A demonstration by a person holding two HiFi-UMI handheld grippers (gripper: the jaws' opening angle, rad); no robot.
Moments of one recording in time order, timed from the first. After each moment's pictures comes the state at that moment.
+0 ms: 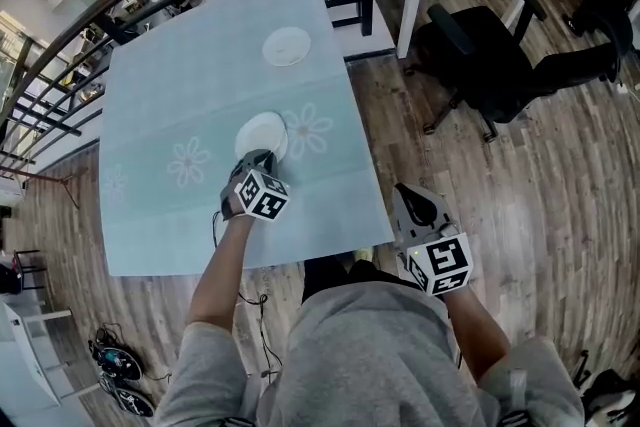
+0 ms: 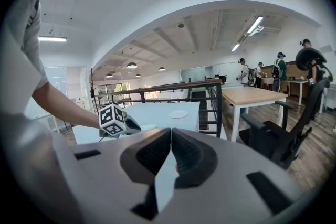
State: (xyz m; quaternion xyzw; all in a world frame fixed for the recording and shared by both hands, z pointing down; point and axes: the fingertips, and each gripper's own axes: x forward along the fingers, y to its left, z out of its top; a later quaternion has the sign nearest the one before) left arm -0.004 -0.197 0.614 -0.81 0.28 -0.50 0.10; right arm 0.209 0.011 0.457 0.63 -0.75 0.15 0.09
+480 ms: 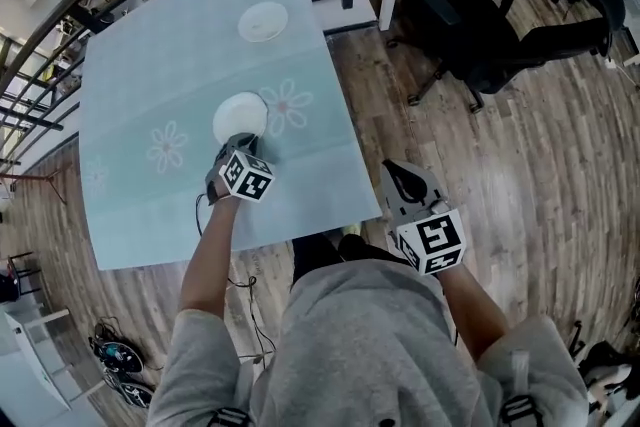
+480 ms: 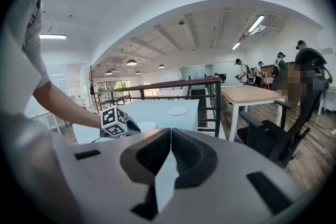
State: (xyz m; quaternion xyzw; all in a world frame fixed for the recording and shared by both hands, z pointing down) left arm -0.008 -0.189 0.643 -0.81 0.27 -0.52 0.07; right arm 0.209 0.013 0.460 0.63 -0.75 0.15 0.10
